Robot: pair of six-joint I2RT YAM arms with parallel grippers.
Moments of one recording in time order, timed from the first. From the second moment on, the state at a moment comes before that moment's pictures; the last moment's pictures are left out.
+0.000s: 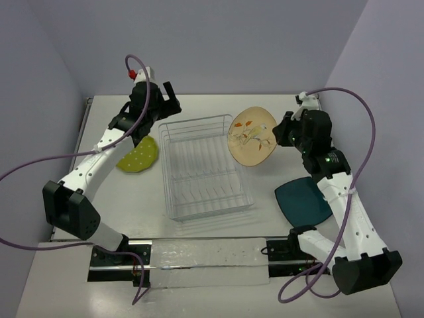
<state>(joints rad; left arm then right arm) -0.46 1.53 1.45 -0.35 -0.28 -0.52 0.16 0.99 1.09 -0.46 -0.09 0.26</state>
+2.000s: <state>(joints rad) -0.45 1.14 1.08 -0.40 -0.52 -0.73 1.16 1.66 1.43 -1.02 1.12 0.31</state>
